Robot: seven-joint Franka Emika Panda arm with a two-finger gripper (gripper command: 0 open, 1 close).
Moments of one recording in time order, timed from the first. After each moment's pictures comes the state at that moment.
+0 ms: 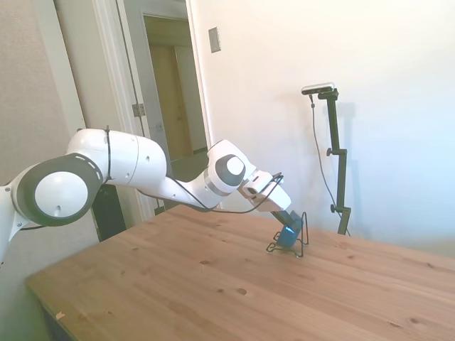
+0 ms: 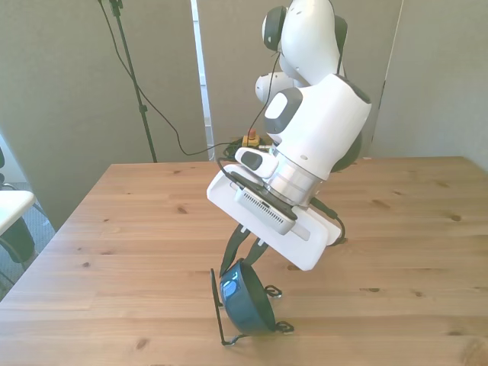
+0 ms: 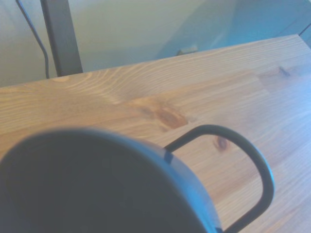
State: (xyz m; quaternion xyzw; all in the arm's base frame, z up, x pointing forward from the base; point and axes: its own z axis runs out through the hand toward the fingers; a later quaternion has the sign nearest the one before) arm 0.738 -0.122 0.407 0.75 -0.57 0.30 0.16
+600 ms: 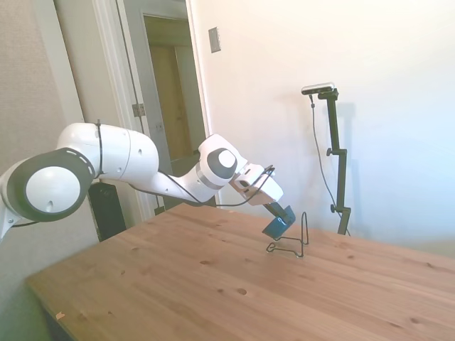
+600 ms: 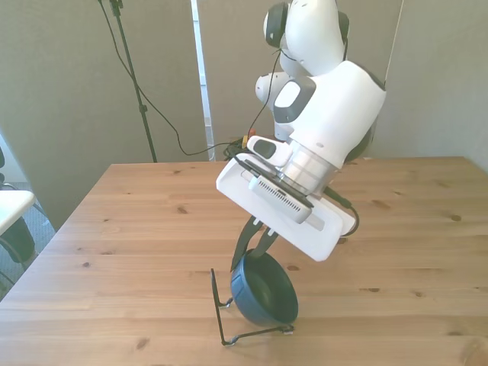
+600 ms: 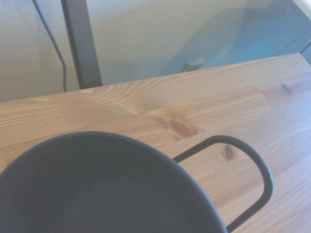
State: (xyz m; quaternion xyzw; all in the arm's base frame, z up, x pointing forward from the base) arm 0.729 -0.089 0.432 0.76 -0.55 0.31 0.15
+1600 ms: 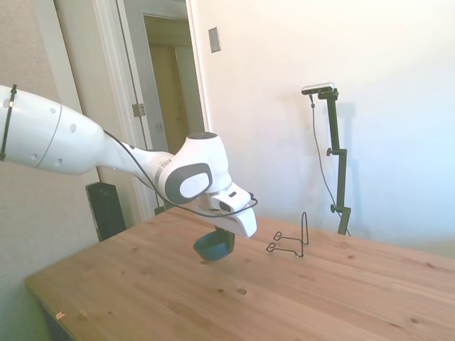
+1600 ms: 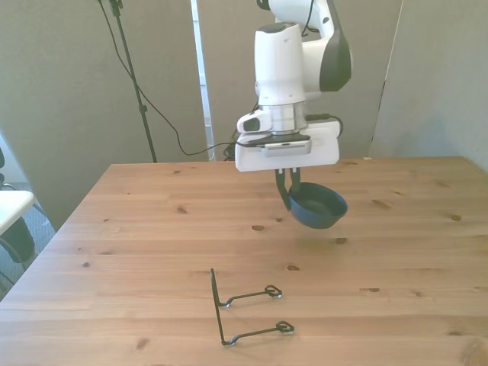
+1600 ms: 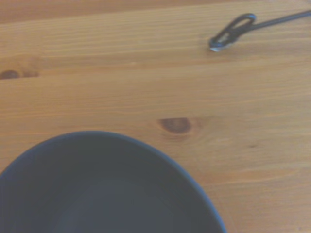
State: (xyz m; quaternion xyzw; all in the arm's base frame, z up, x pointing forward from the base) arm 0.577 -0.116 0.419 0.89 -0.43 0.08 -0.07
